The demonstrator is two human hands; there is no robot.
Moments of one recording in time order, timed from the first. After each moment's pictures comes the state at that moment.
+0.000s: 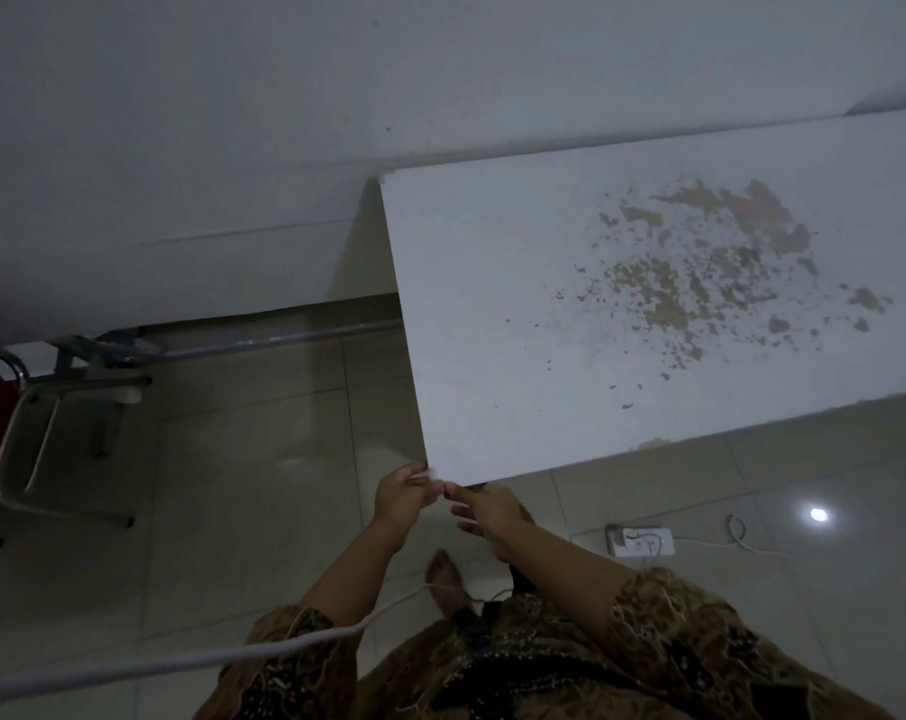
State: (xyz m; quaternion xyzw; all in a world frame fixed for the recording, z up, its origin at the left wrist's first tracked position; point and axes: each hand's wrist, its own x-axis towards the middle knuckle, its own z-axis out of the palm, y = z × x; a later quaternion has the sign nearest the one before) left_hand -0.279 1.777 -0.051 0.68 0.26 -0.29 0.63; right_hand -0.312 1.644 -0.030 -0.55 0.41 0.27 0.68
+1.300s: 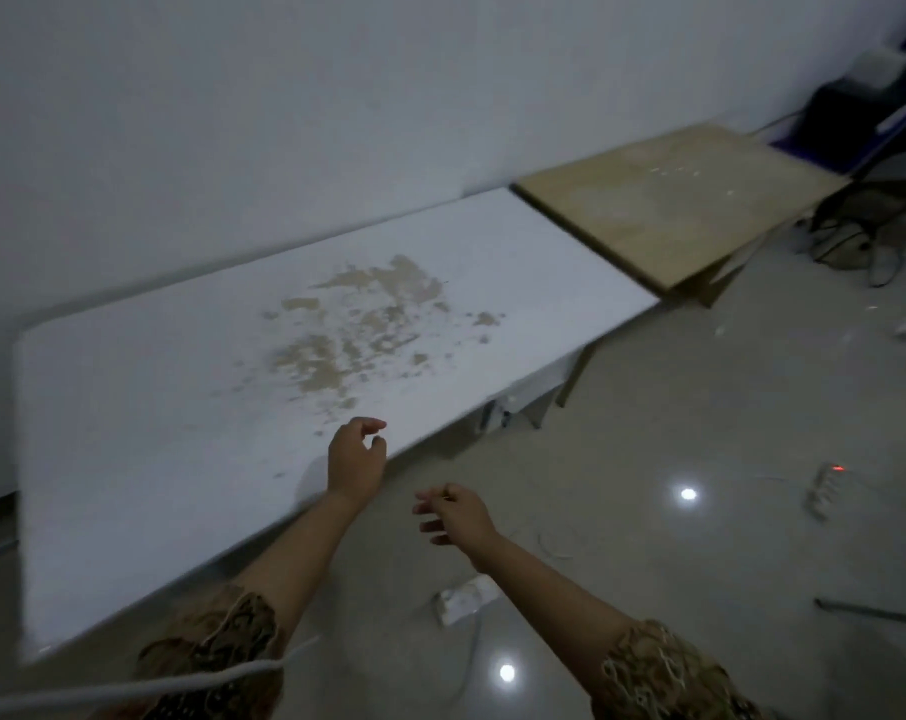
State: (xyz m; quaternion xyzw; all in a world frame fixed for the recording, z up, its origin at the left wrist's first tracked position) left_hand -0.324 1.374 0.064 0.86 -0.11 -0.12 0.48; right_hand -0.447 1.274 0.050 -0.63 0.37 0.09 0.68
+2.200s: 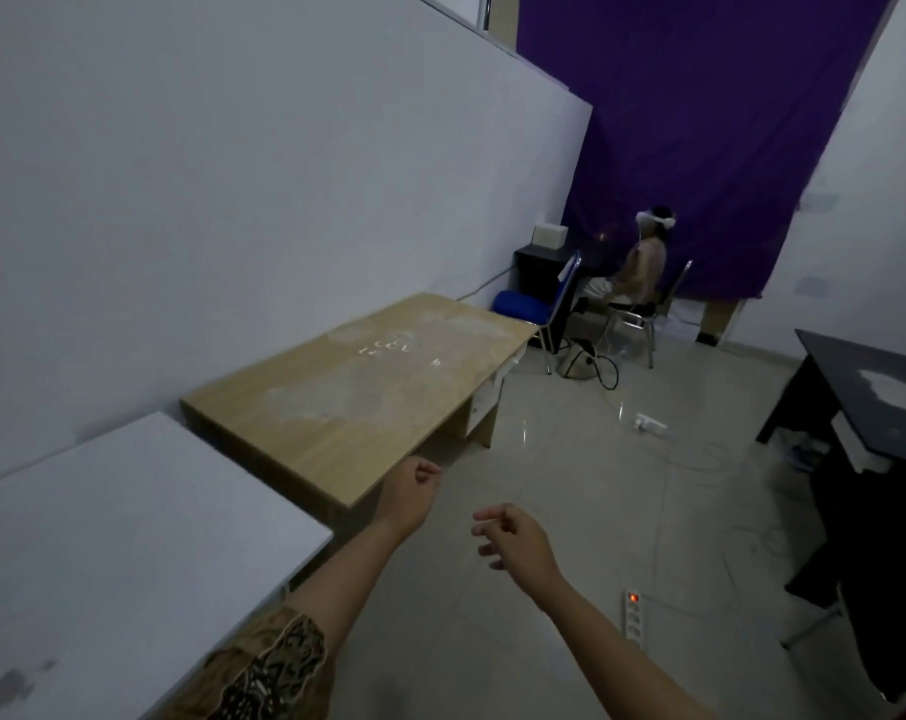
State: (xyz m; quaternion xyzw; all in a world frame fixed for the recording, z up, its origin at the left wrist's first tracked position) left_hand -0.440 0.644 0.182 0.74 -0.39 -0.23 0.49; right_hand -0.619 0.617 0.194 -0.68 0.45 -0.23 0.53
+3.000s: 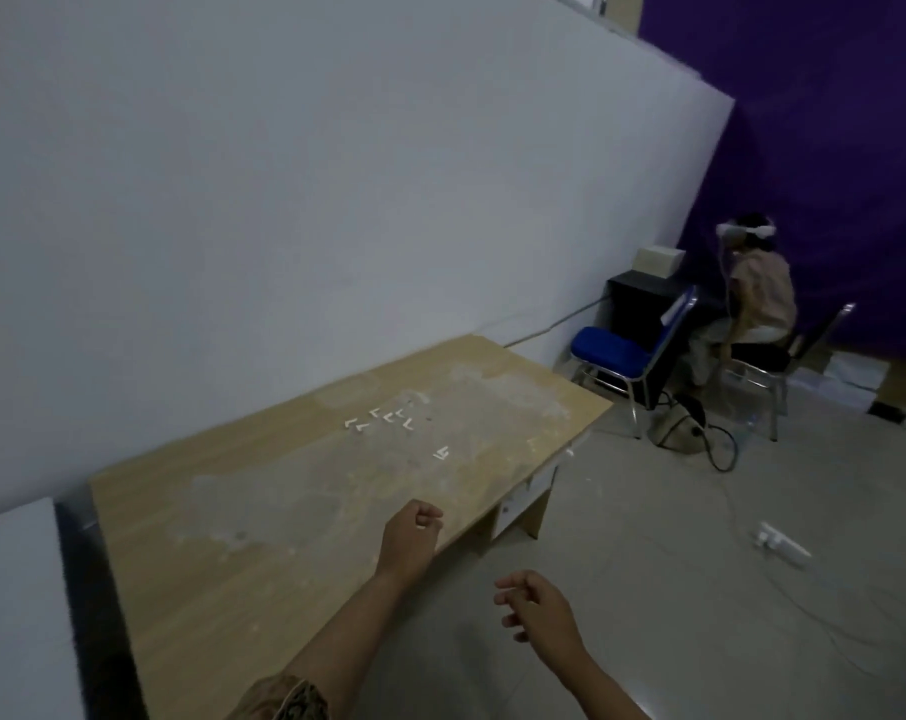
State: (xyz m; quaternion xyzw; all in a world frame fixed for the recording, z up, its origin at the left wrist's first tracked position) left_hand -0.320 0.213 0.153 0.77 -0.22 -0.21 0.55; right_hand -0.499 0.132 0.140 -0.69 0.44 -0.12 0.56
